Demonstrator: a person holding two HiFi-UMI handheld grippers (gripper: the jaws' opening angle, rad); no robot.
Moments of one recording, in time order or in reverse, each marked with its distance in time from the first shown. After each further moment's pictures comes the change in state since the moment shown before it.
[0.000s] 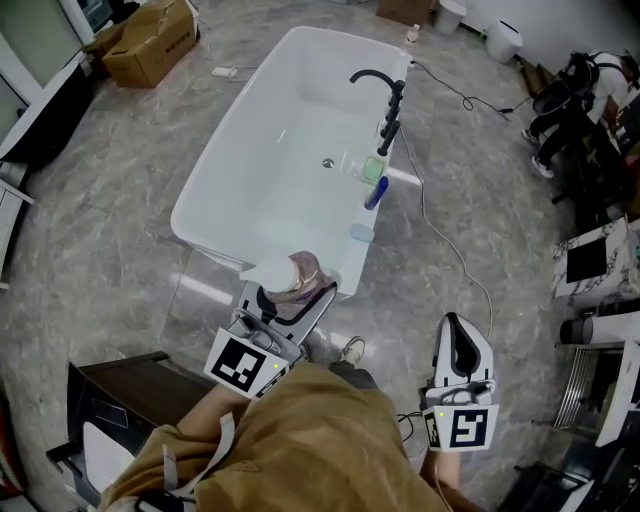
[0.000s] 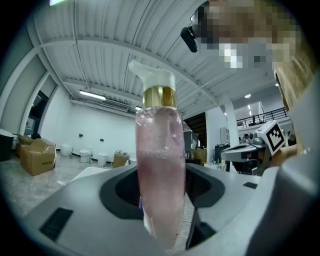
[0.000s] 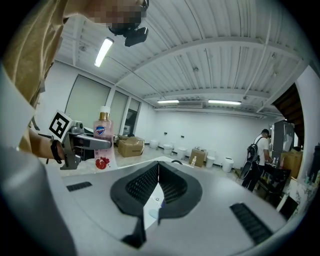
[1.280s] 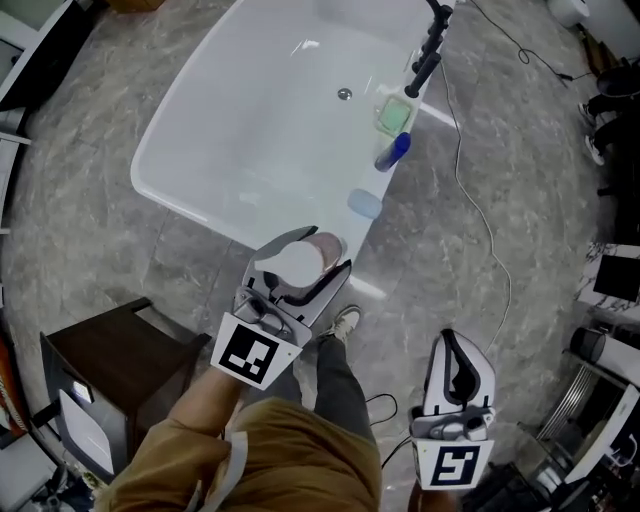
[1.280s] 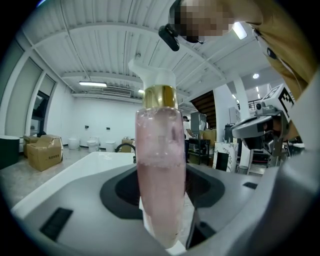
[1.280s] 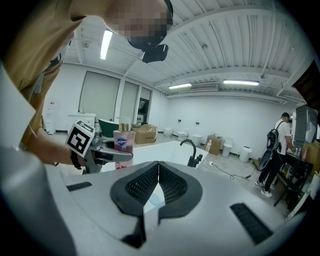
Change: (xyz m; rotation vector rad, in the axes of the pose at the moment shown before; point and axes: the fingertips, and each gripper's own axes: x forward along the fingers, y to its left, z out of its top) left arm 0.147 0.037 -0.203 0.053 0.208 0.070; right arm 0.122 -0.051 -0.146 0.007 0.120 0.180
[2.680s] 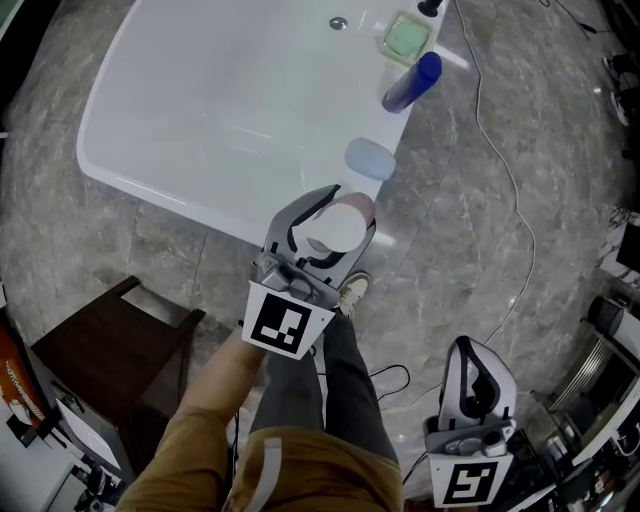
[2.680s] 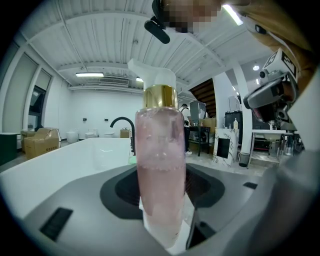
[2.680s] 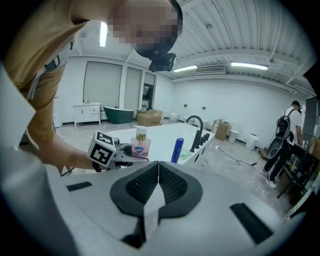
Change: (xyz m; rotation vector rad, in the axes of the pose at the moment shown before) left arm 0.093 -0.002 -0.175 0.038 0.061 -0.008; right arm 0.046 0.003 -0.135 -0.014 0.186 0.082
